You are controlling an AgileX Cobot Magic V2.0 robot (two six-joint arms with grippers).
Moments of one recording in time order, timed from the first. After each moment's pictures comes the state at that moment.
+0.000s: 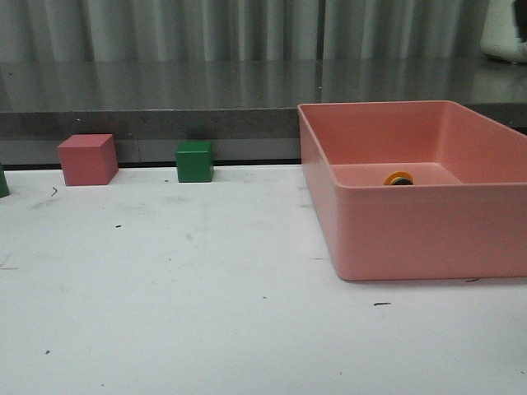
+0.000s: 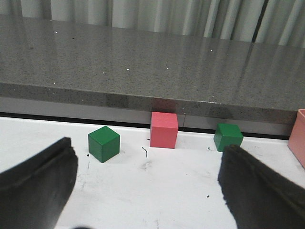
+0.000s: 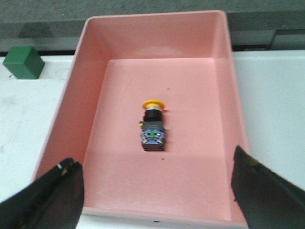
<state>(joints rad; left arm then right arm) 0.00 0.41 -0.45 0.00 0.26 -0.09 0.17 1.06 -0.82 0.06 0.39 0.12</state>
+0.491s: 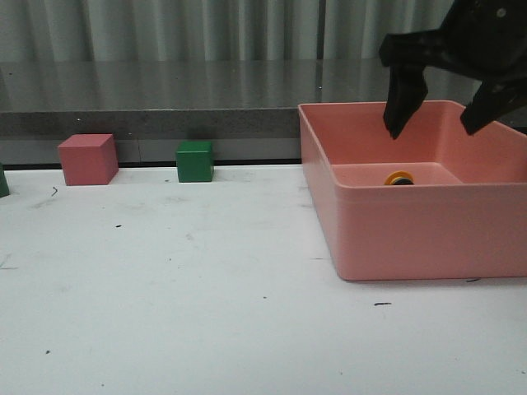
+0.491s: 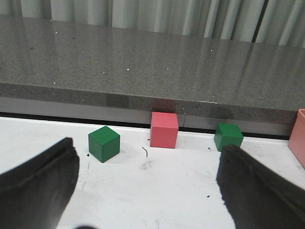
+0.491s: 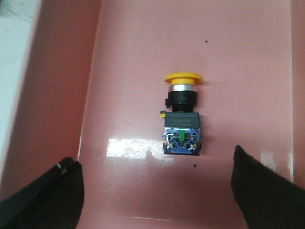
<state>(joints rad) 0.00 0.41 -0.45 0.00 0.26 -0.09 0.21 1.68 -1.24 0.07 0.59 0.18</state>
